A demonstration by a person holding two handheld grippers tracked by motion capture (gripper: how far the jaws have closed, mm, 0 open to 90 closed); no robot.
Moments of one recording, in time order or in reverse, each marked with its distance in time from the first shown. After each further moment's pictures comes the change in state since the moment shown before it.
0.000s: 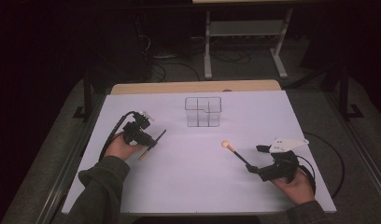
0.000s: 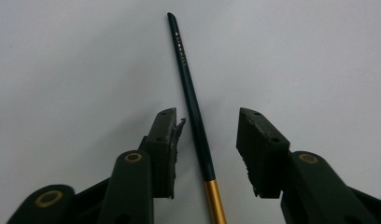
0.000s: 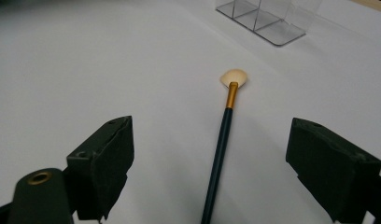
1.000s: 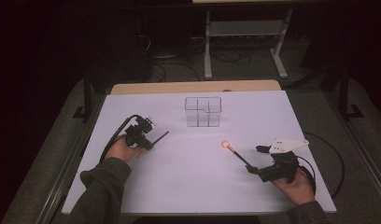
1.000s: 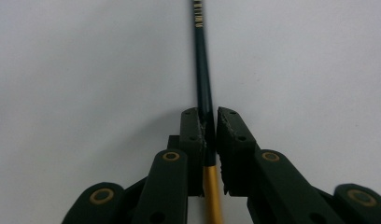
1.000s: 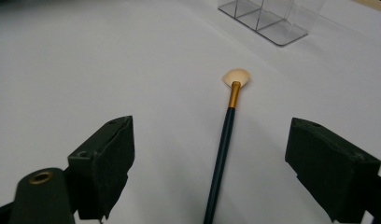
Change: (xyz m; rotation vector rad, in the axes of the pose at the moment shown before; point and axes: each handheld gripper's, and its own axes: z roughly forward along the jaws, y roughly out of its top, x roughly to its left) left arm -0.007 -0.002 0.013 0.094 0.064 0.019; right arm 0.002 0.001 0.000 0.007 0.000 -0.007
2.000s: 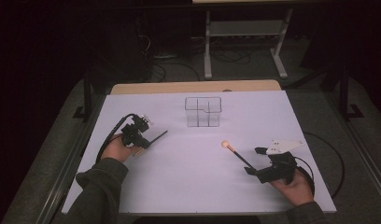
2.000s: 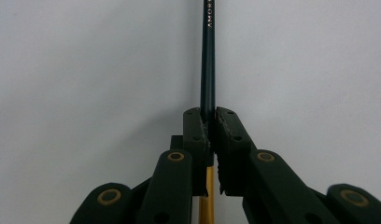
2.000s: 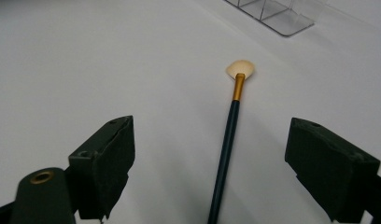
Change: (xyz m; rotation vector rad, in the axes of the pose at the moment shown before) left arm 0.007 -0.008 -0.015 -0.046 -0.018 0.002; right arm 0.003 0.000 0.005 0.035 -0.005 0.003
